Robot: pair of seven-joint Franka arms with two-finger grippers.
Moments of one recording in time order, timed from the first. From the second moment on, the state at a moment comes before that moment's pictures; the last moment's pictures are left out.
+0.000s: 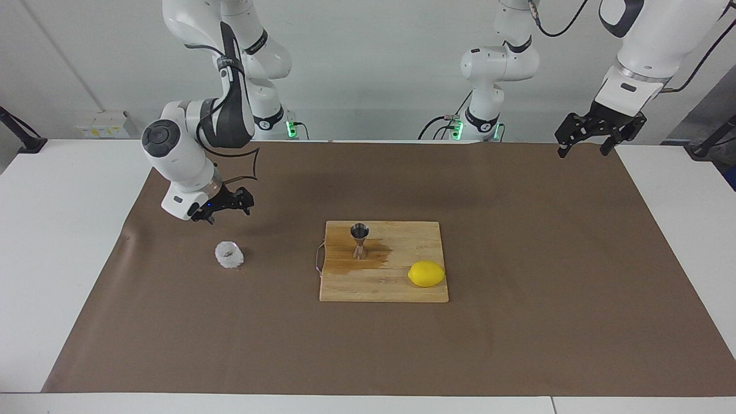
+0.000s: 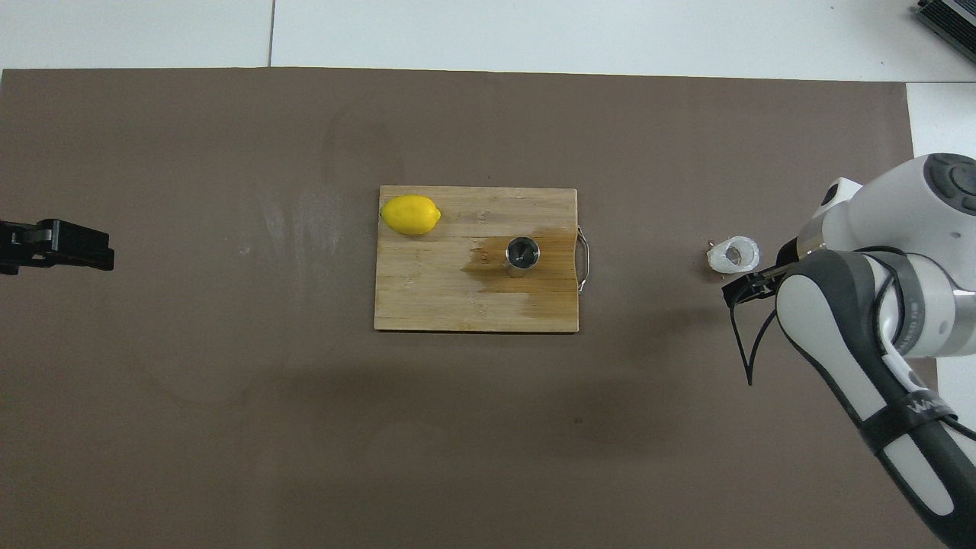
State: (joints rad) left arm -0.03 -0.06 -0.03 -1.62 0.01 1.56 -0.05; right arm -0.11 0.10 0.11 -1.97 0.02 1.91 -0.18
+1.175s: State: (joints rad) left arm -0.03 -0.06 -0.03 -1.62 0.01 1.56 -0.05; right arm -0.16 -0.07 0.10 -1.70 0.01 1.57 0.04
